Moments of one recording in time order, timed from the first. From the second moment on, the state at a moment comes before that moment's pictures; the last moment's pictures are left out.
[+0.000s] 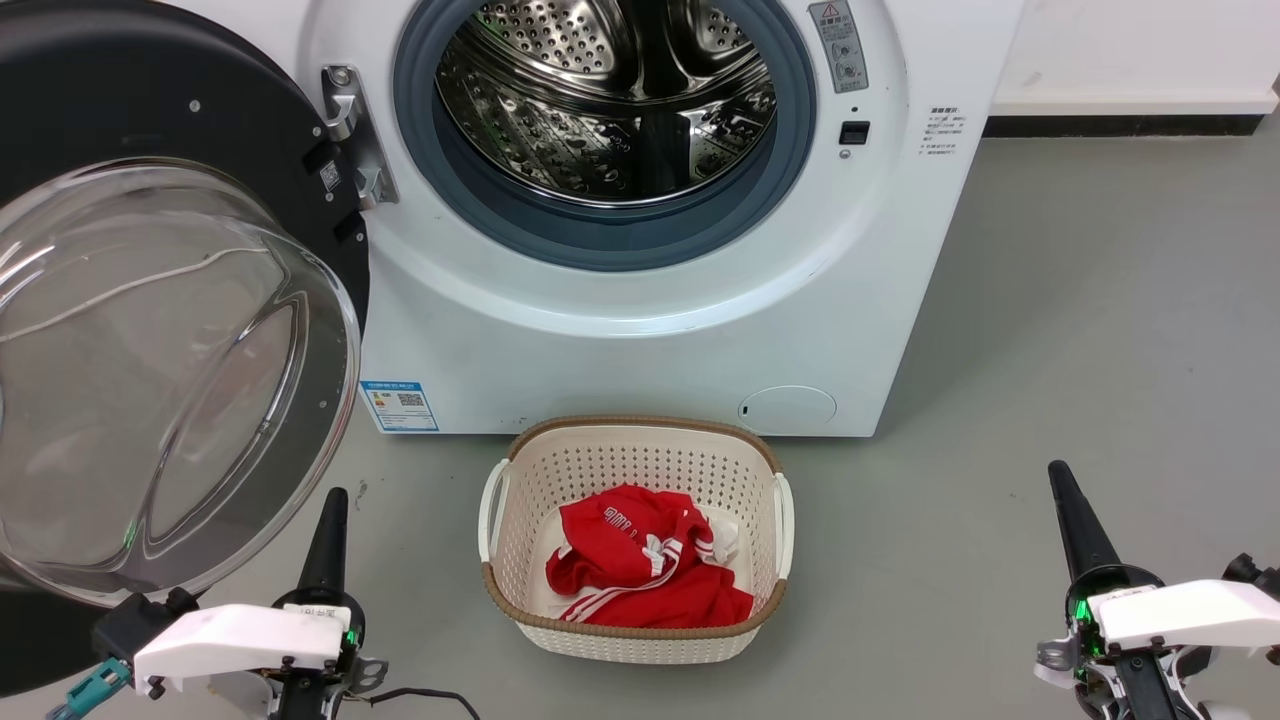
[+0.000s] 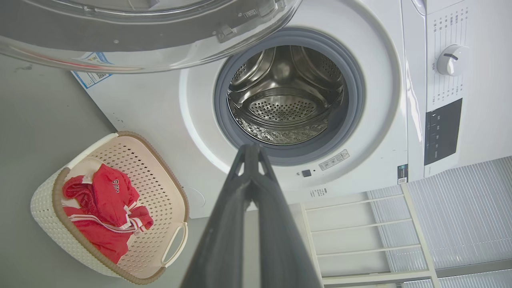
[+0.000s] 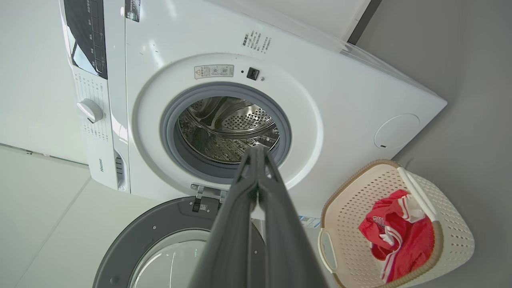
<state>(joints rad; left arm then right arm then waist) -0.07 0.05 0.11 0.20 -1.23 -0.10 0.02 -0.07 -0.07 -0.05 0.22 1.28 0.13 0.00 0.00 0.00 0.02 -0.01</state>
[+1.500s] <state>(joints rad) -0.10 0.05 0.11 0.24 -1.60 -0.13 0.11 -0.10 -0.07 -0.08 0.24 1.62 0.13 0.09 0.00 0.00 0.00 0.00</state>
